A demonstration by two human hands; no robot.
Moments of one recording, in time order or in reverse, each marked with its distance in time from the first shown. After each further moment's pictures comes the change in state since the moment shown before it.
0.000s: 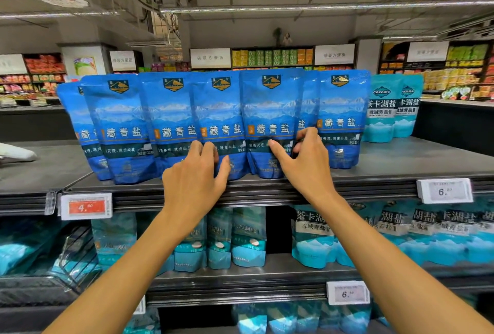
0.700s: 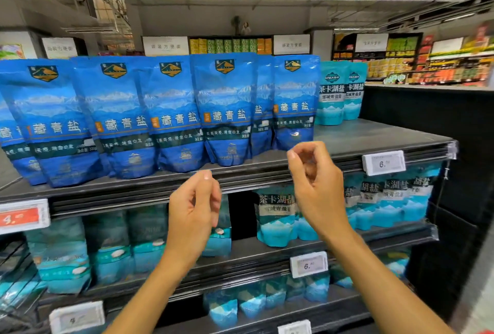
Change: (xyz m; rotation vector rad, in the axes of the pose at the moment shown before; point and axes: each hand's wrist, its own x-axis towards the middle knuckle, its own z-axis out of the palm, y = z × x) left_hand -0.061 0.061 0.000 -1.455 -0.129 -0.256; right_hand -0.079 0.010 -0.074 0.277 0.156 -0.089
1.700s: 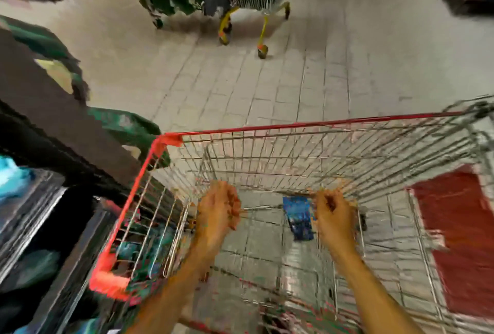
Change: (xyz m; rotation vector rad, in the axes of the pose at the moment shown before) left_hand -0.447 -0.038 0.525 -0.308 -1.109 -1.180; right_hand -0.521 0.142 -0.547 -0.663 1.058 1.226
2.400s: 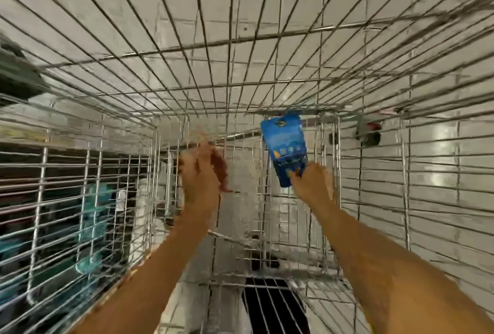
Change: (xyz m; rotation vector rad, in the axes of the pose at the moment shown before) left_hand 0.200 -0.286 0.065 0.237 0.090 -0.193; right_hand 0.137 0.334 0.084 -0.568 -0.251 0.422
